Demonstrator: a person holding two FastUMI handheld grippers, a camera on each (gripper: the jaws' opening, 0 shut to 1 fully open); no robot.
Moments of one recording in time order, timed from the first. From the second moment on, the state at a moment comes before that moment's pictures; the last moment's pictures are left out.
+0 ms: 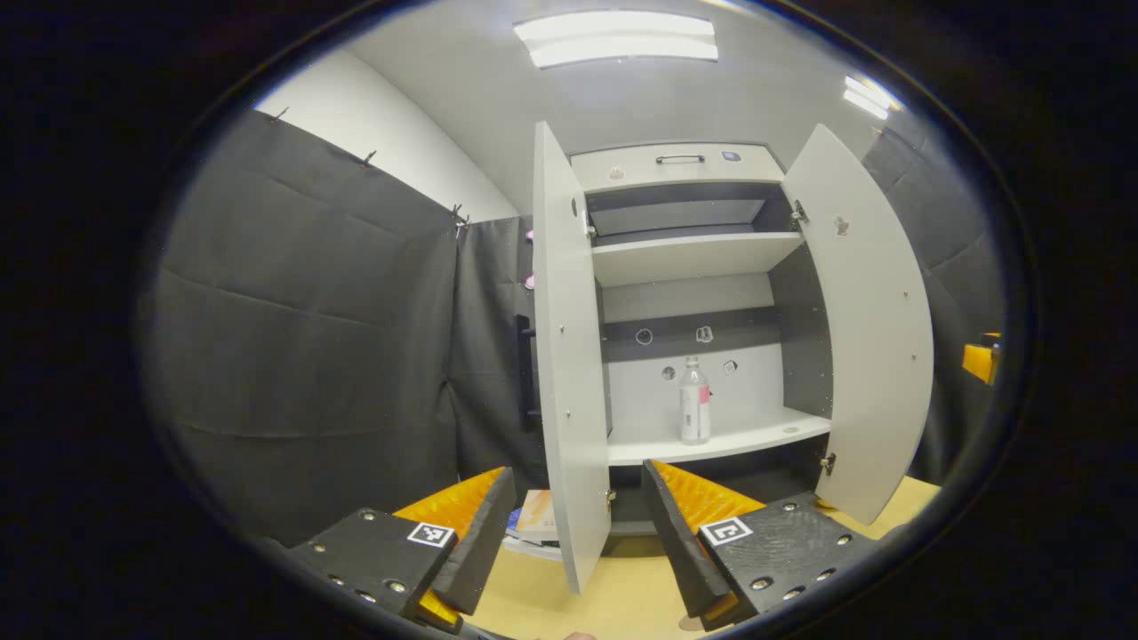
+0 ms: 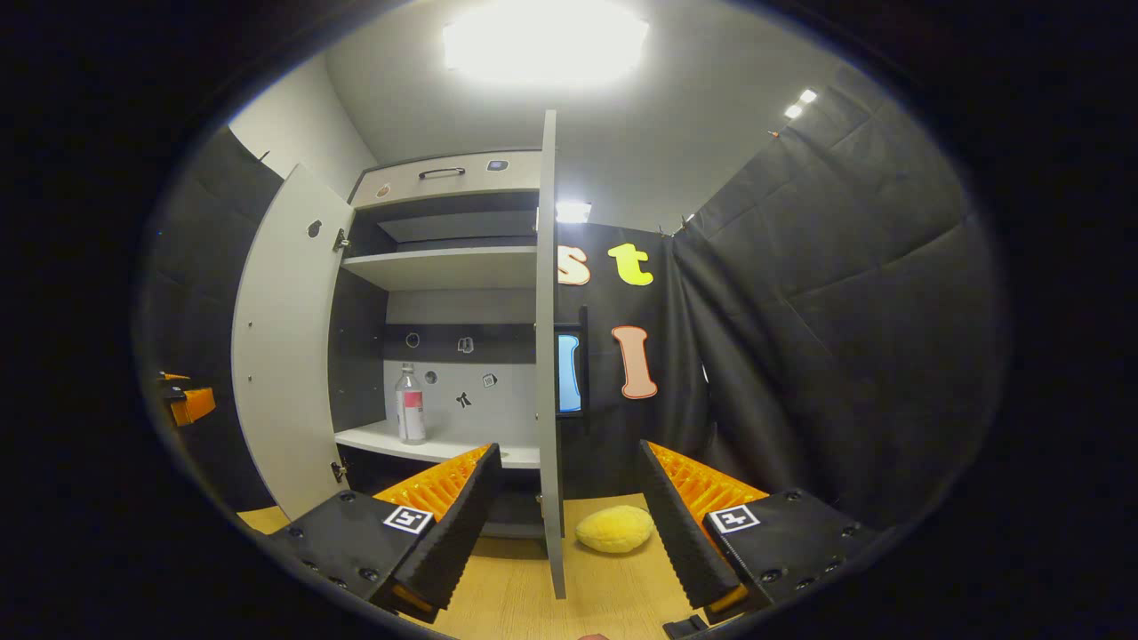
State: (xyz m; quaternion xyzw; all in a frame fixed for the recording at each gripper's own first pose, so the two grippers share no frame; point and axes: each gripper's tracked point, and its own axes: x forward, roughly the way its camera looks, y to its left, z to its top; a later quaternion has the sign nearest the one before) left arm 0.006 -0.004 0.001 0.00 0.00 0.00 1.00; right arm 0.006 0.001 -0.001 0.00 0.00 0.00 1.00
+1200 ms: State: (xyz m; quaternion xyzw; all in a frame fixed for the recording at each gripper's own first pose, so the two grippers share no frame) left arm 0.040 -0.063 0.026 -0.03 -0.02 -0.02 1.00; right arm 0.024 -0.003 -0.008 -0.01 0.00 0.06 1.00
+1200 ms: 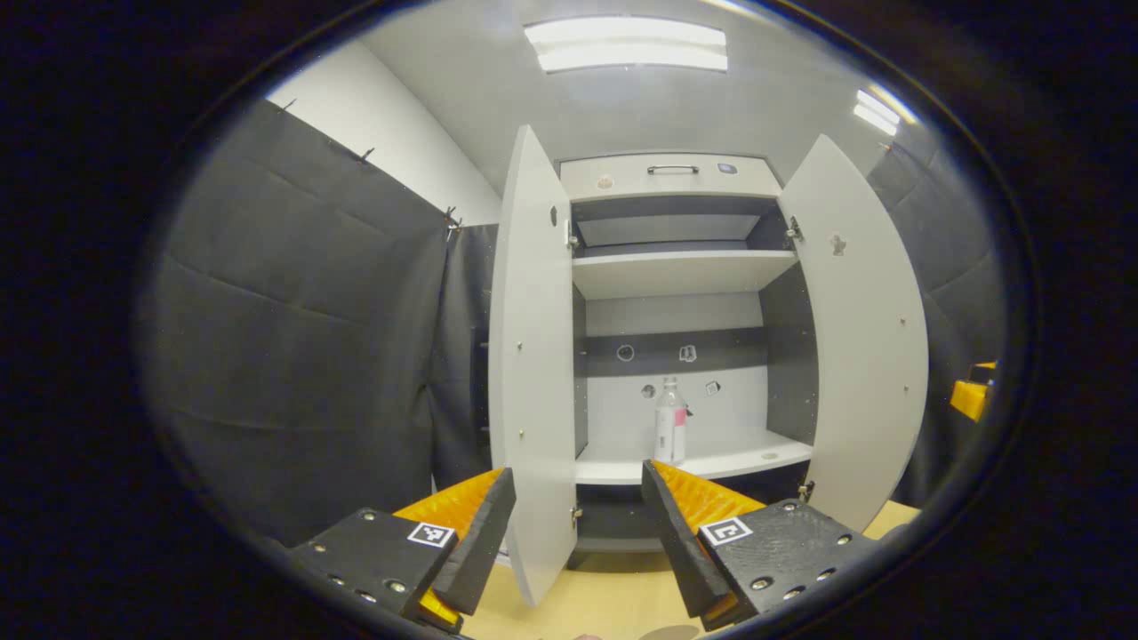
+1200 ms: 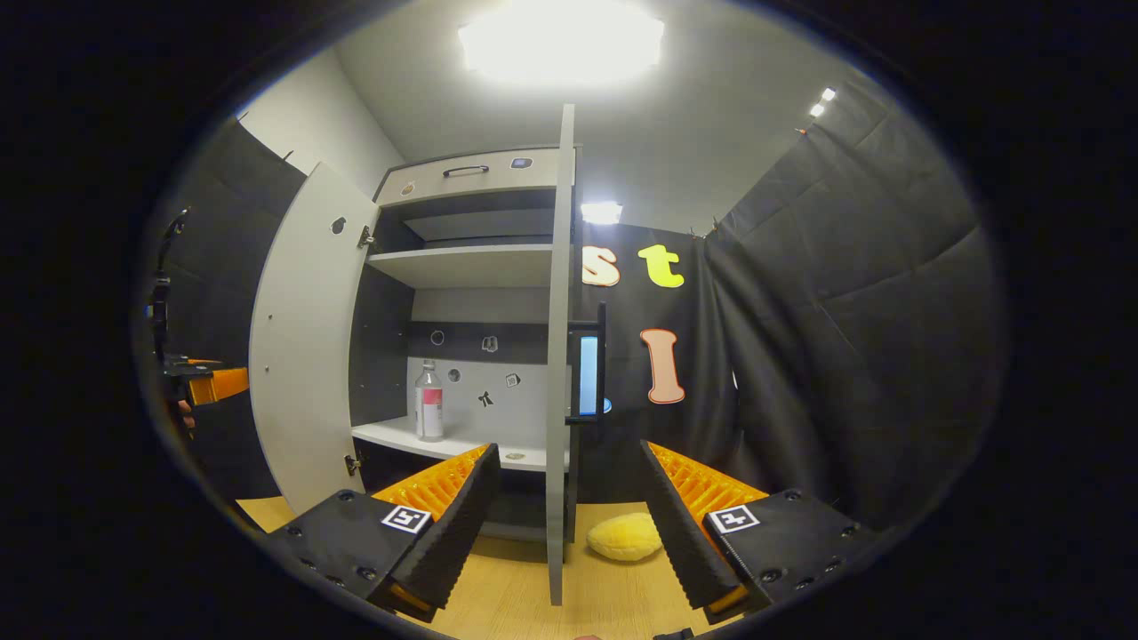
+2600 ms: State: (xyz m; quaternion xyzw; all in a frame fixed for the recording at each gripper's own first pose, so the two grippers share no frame) left arm 0.368 -0.233 -0.043 -0.04 0.02 -0.18 0.98; right arm 0.043 -0.047 -0.042 0.02 0.03 -0.09 0.99
